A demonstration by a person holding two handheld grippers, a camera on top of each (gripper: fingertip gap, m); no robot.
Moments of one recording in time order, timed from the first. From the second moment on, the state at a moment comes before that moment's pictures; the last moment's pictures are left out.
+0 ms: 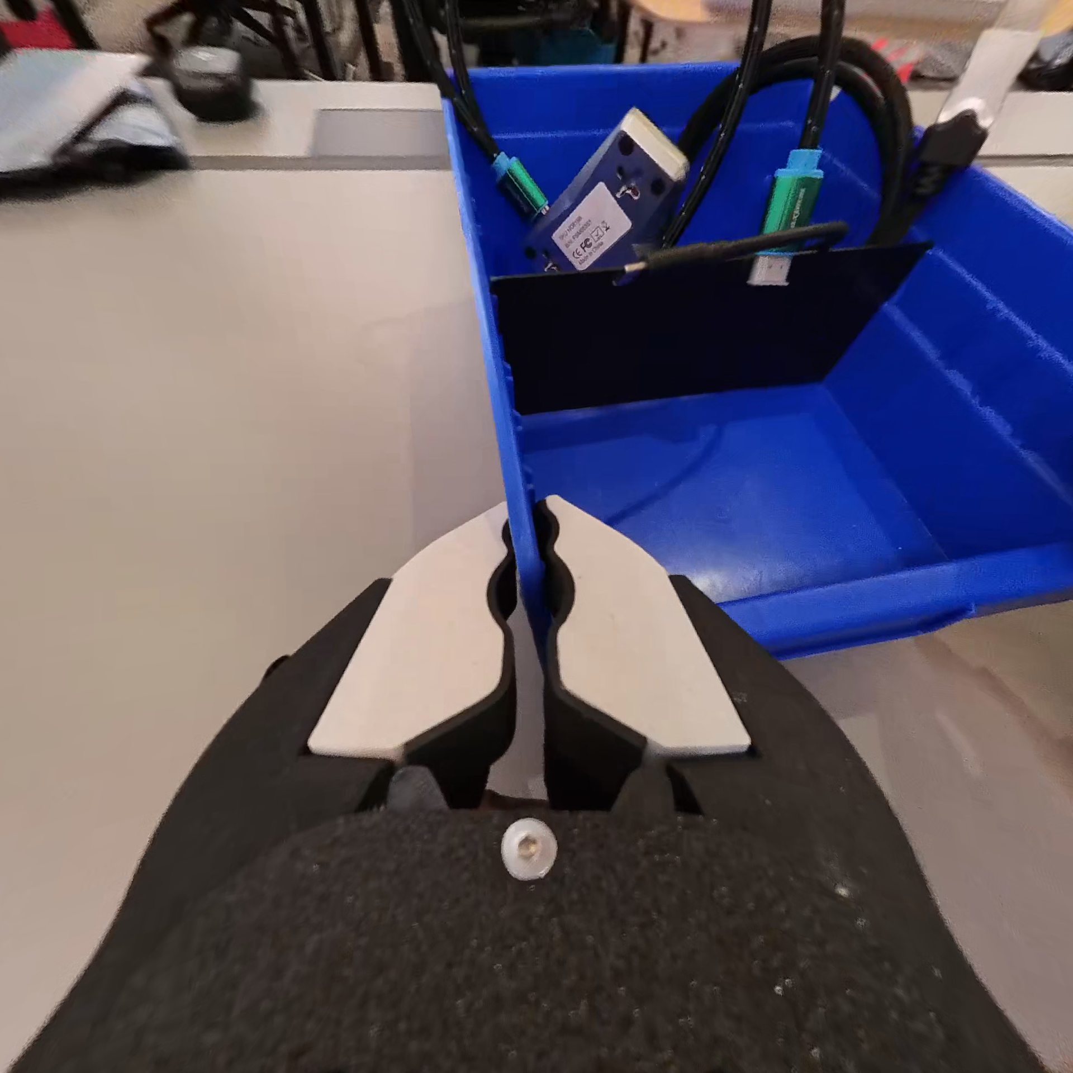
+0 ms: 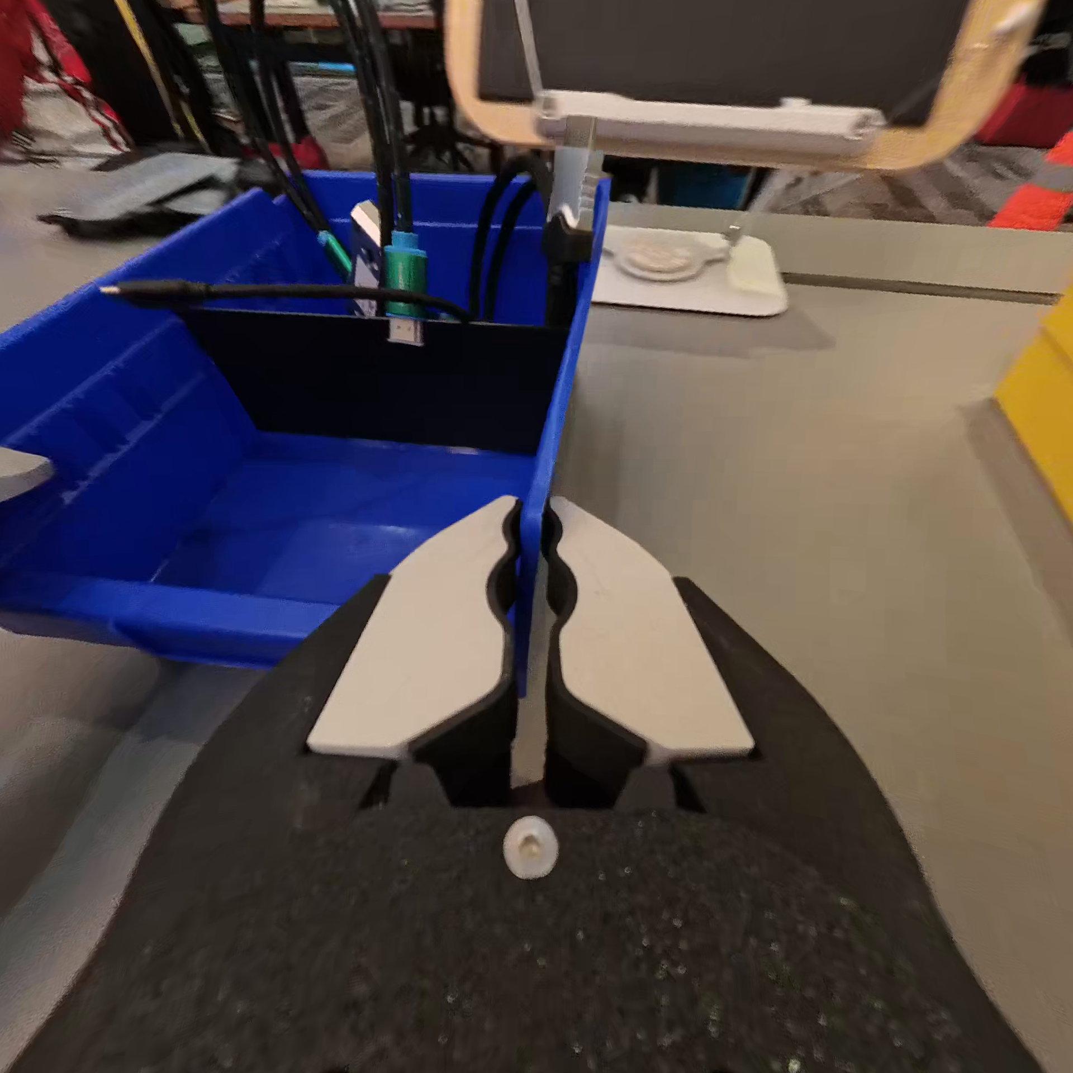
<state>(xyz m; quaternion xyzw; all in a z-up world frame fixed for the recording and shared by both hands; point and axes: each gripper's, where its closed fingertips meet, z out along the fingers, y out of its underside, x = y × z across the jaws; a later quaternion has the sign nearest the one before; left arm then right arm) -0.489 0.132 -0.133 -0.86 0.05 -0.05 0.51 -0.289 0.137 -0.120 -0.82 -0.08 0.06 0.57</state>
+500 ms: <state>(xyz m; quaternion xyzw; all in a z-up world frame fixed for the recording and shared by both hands) -0.645 0.169 -0.144 -0.86 -0.01 -0.03 0.52 -0.456 0.157 -0.142 -0.80 -0.18 0.13 0.56</state>
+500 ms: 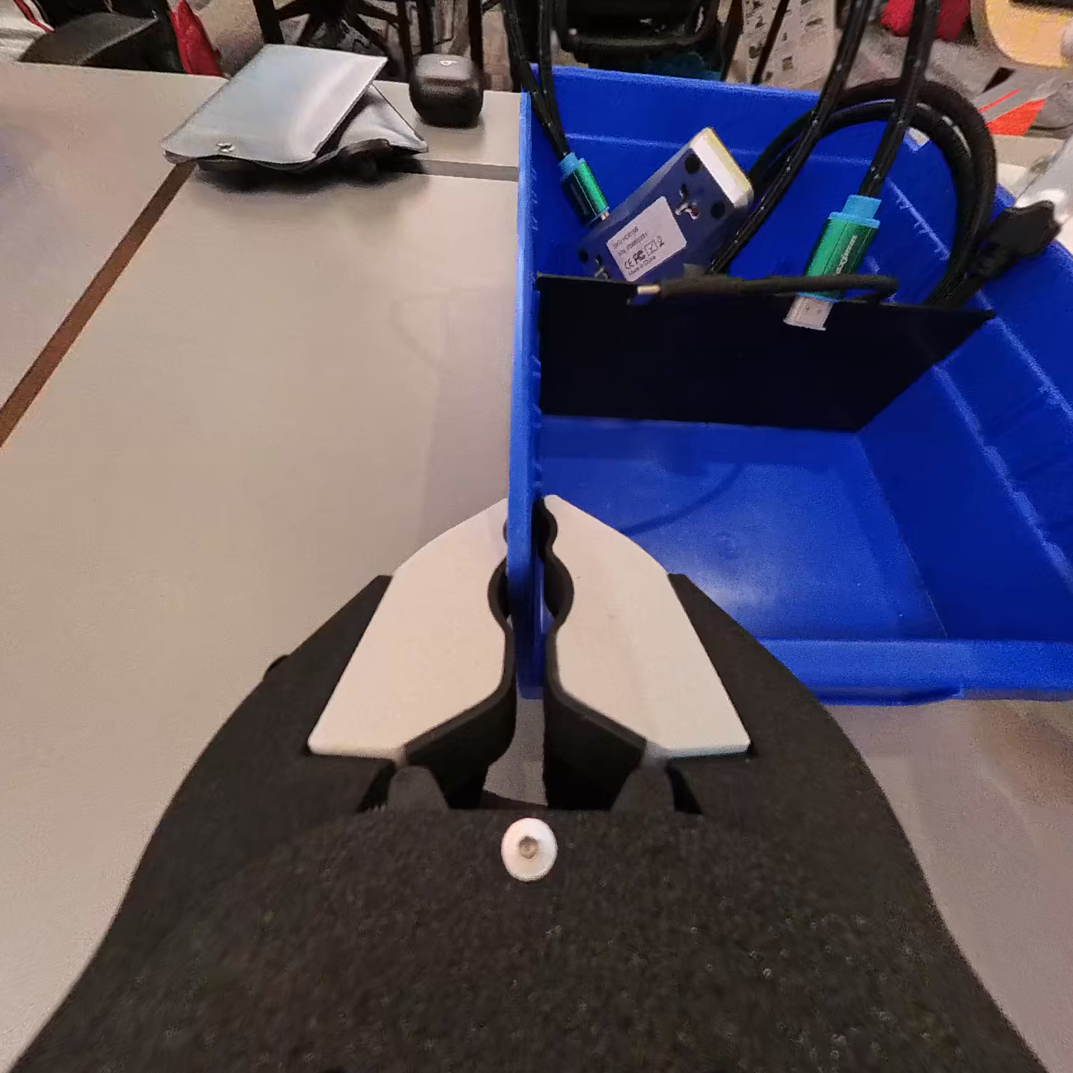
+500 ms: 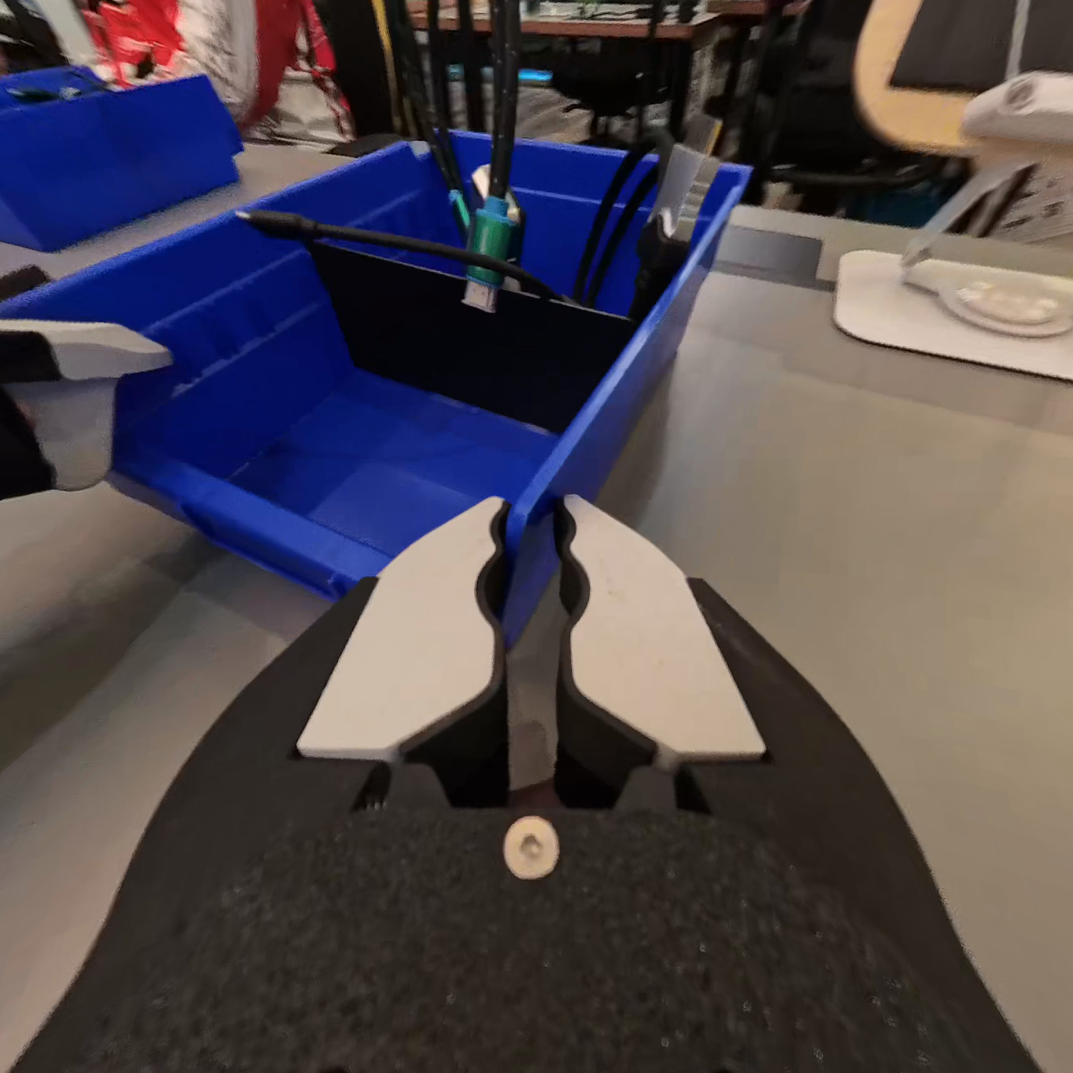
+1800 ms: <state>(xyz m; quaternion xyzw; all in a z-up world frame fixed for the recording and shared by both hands) -0.493 0.086 -0.151 -0.85 0.12 -0.02 0.52 0.073 0.073 -0.140 -0.82 0.04 0.15 0.55</state>
